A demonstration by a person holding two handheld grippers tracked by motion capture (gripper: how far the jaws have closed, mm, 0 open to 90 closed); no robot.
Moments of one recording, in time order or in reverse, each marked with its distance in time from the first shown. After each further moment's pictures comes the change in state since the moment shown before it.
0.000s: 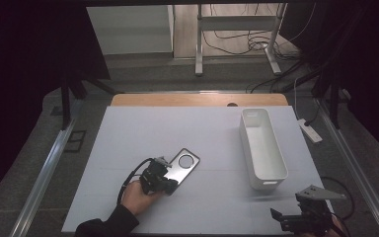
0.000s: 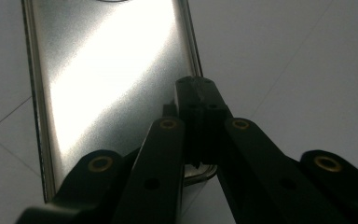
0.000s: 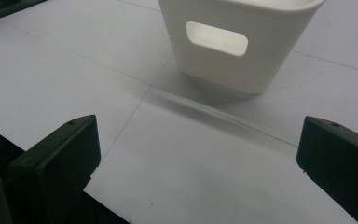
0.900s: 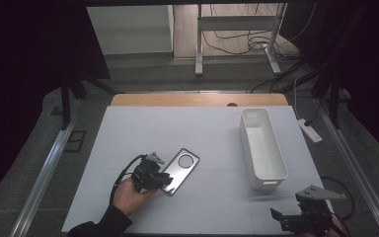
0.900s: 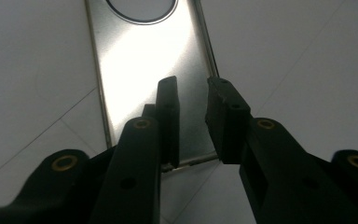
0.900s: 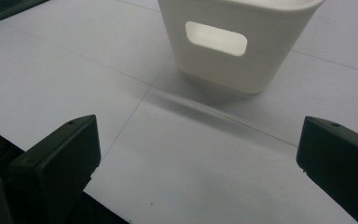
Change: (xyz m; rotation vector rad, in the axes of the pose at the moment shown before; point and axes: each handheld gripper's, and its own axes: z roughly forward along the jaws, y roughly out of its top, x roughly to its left) left arm 0.003 -0.007 -0.033 -0.065 0.084 -0.001; right arm 0.000 0.000 0.000 0.000 -0.001 0.002
